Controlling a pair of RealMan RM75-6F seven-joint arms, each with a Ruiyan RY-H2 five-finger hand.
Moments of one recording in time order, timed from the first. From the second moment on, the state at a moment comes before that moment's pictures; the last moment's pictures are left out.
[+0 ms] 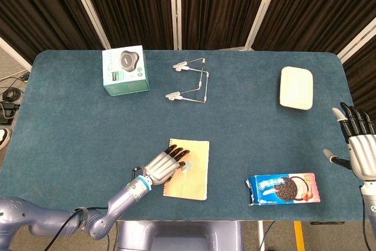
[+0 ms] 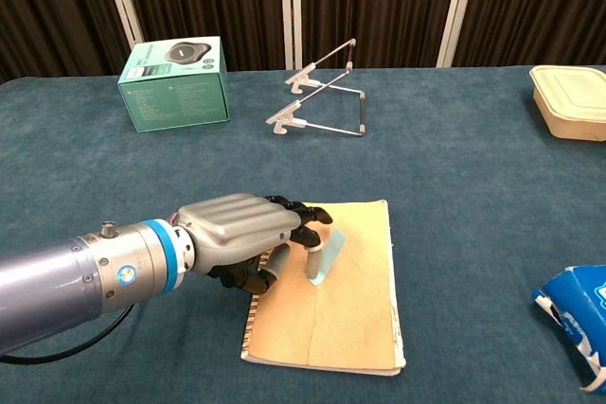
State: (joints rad) left arm -0.86 -1.76 -0.03 -1.51 1.08 0.85 0.53; right arm 0.21 -1.09 0.14 -1.42 -1.53 1.52 0.15
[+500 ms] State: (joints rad) left arm -0.79 -1.57 -0.07 -1.67 1.17 1.01 0.49; right arm 0.21 -1.09 0.14 -1.43 -1.53 1.51 0.13
